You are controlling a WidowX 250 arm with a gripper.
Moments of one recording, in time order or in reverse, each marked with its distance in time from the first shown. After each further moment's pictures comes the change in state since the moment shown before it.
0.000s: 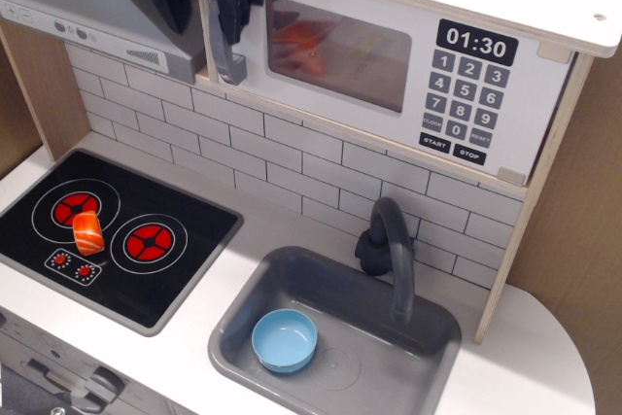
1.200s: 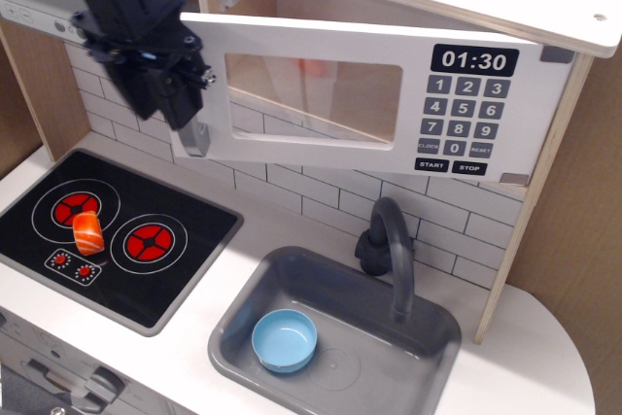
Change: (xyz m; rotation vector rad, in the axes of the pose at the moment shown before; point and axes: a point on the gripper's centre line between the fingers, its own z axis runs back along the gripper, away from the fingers) arm -0.102 -0.013 0.040 -0.178 0.164 -0.197
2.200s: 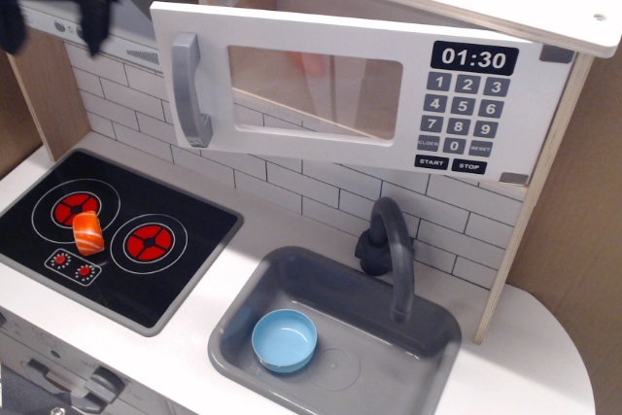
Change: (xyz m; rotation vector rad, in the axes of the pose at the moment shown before) arm 0.012 0.106 0.029 0.204 0.117 0.524
